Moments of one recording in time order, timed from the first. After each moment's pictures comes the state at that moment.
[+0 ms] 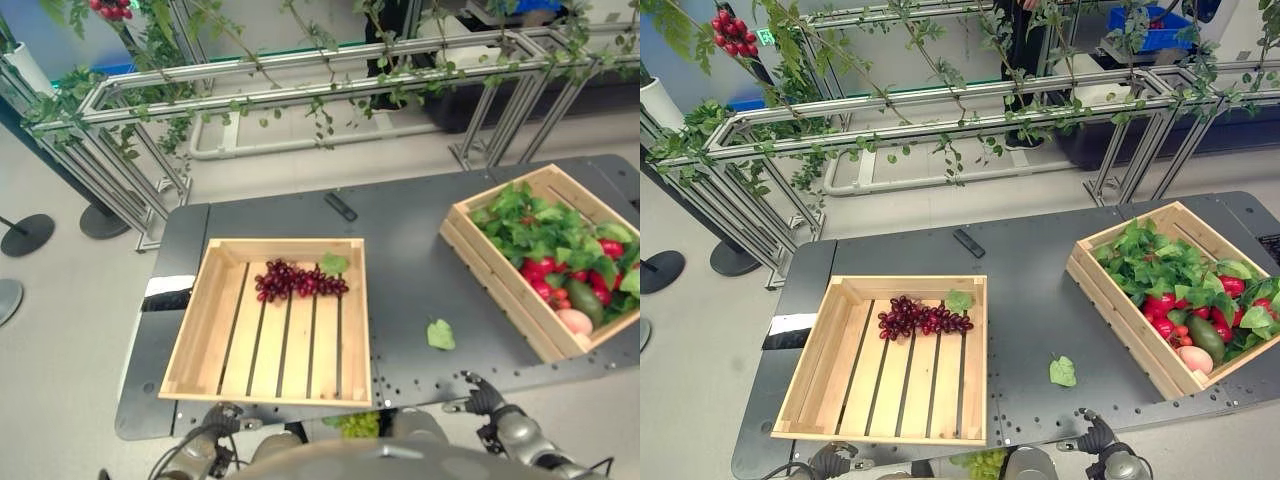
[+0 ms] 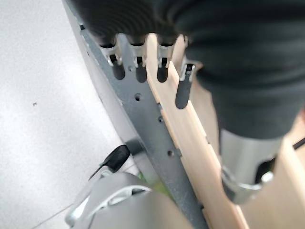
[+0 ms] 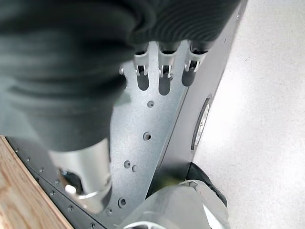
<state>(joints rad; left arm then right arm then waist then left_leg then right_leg) 0.00 0.28 -0.25 1.24 0.03 -0.16 0.06 0.00 -0.38 0.25 1.14 -0.09 -0.17 -0.05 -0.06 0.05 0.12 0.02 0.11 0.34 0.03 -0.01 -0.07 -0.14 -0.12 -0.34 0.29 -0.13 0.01</state>
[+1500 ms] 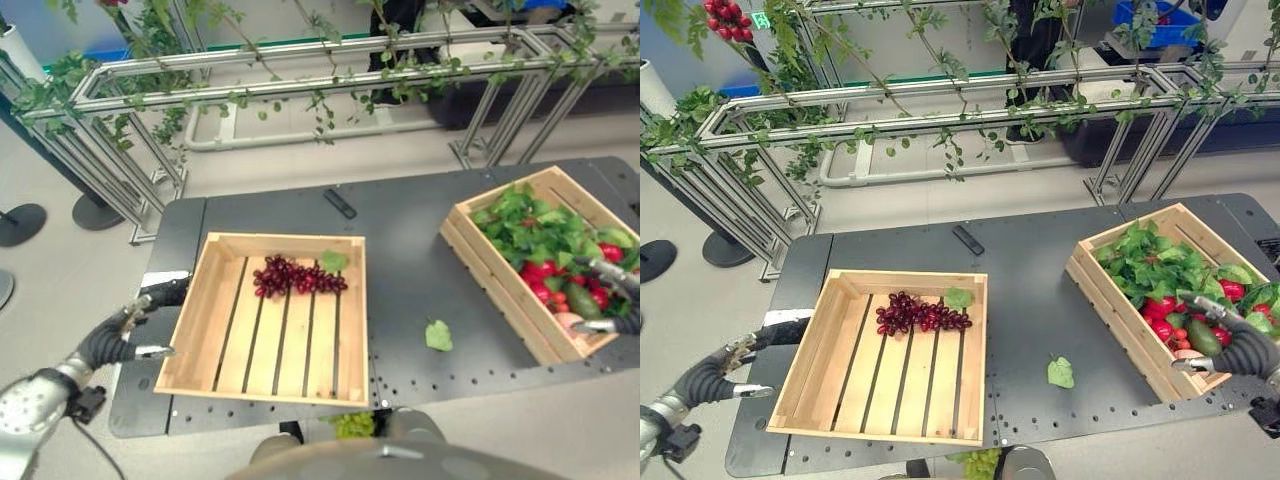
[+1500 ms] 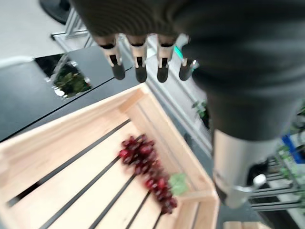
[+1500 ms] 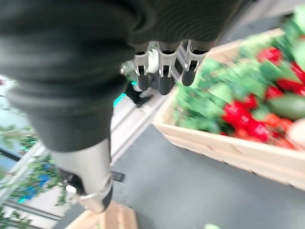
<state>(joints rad) 0.47 0.95 0.16 0.14 -0.35 -0.23 -0.30 0.56 -1.03 -0.47 -0.06 0.27 -0.19 0.33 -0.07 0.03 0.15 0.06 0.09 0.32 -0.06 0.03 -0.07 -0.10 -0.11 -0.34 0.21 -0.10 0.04</state>
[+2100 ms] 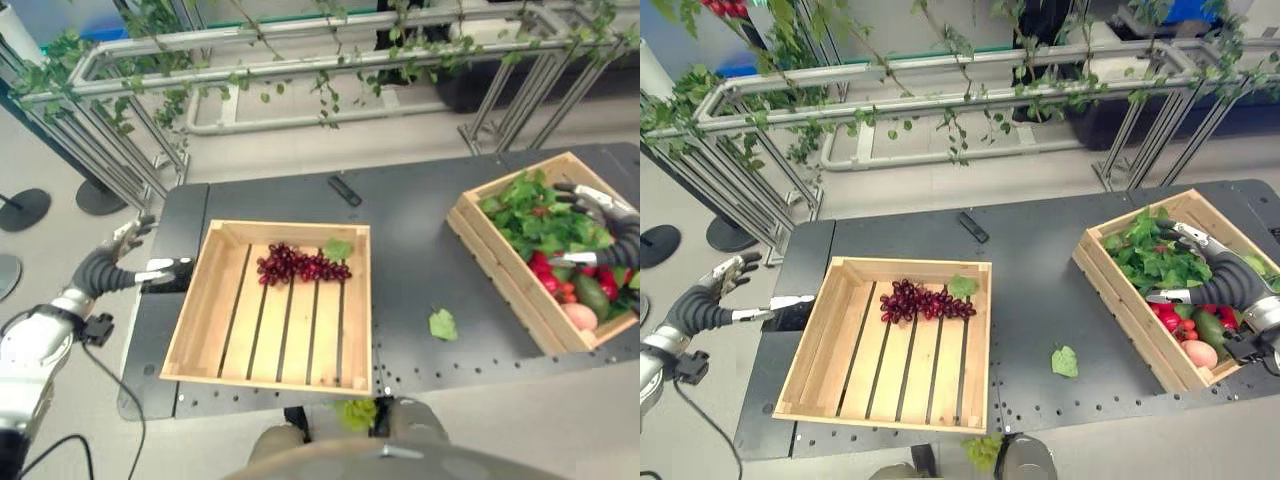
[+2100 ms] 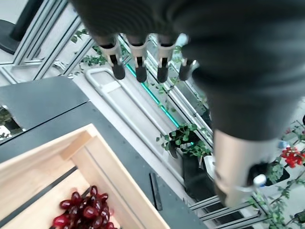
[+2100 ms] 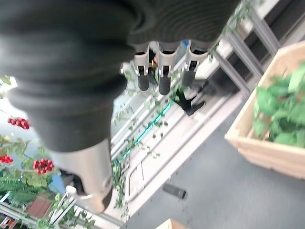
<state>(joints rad) 0.12 0.96 0.12 0.15 -0.33 -0.24 -0.15 0.24 -1.03 -0.31 -0.07 0.32 -0.19 0.27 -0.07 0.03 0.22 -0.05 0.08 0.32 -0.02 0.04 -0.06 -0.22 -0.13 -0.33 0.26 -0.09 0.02</state>
